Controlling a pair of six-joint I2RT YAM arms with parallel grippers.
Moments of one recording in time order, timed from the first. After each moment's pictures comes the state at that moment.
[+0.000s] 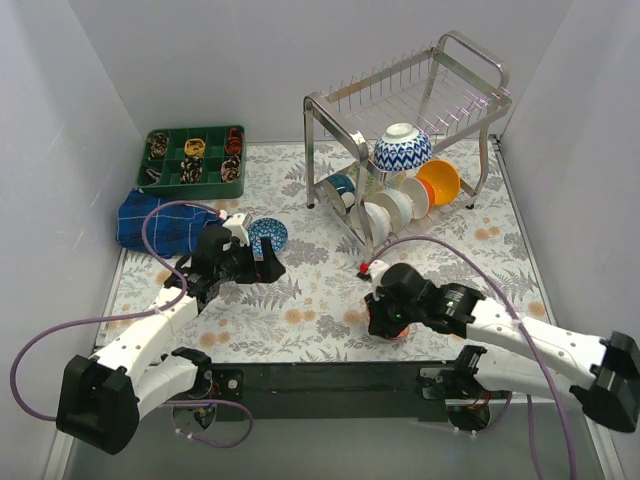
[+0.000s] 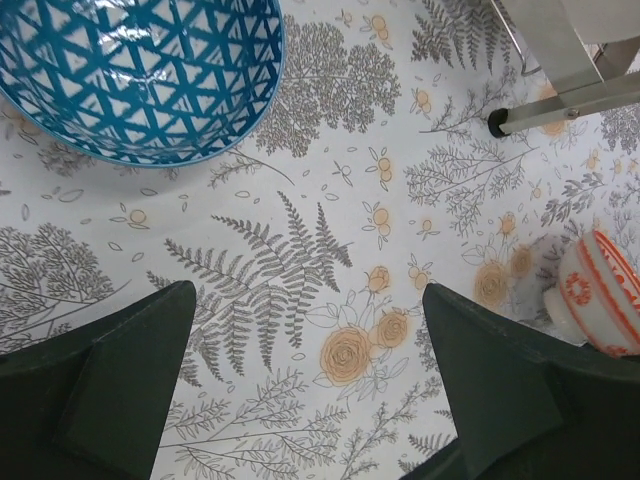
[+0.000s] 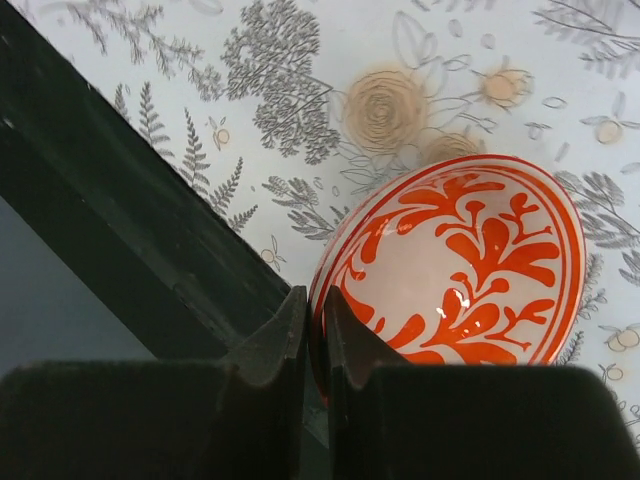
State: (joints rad) left arm -0.36 0.98 0.57 -0.21 0.25 -0.39; right arm 0.94 0.89 0.61 -0.60 -0.18 0.36
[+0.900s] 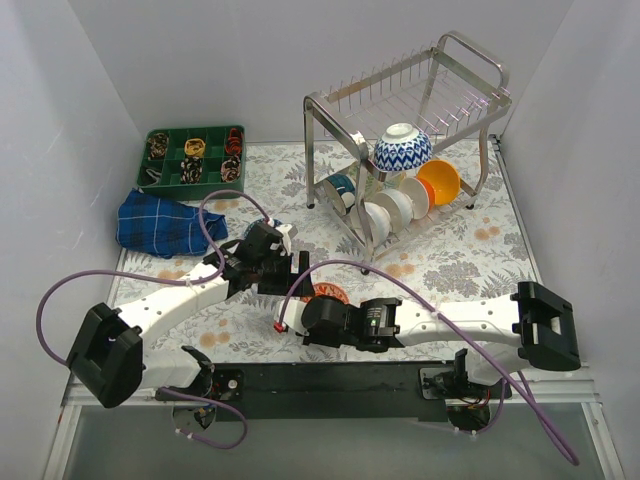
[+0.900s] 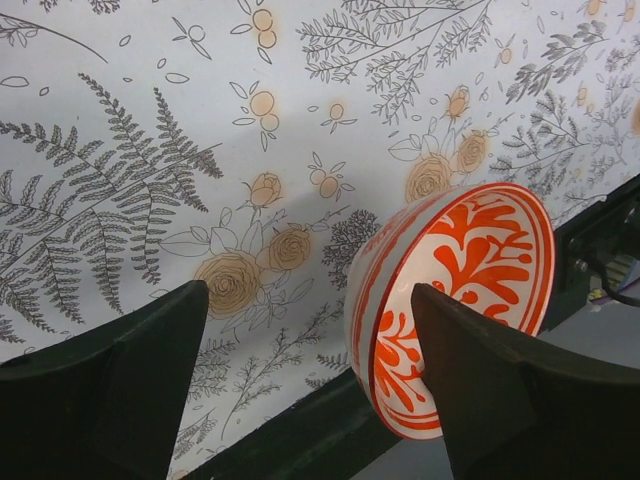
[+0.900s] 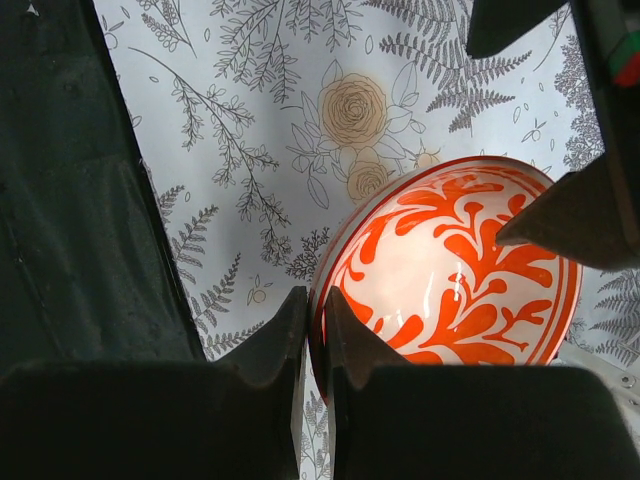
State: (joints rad) left arm -0.67 1.24 0.78 -0.45 0.24 -0.56; right arm 1.44 1.42 0.94 -0.39 0.23 -0.14
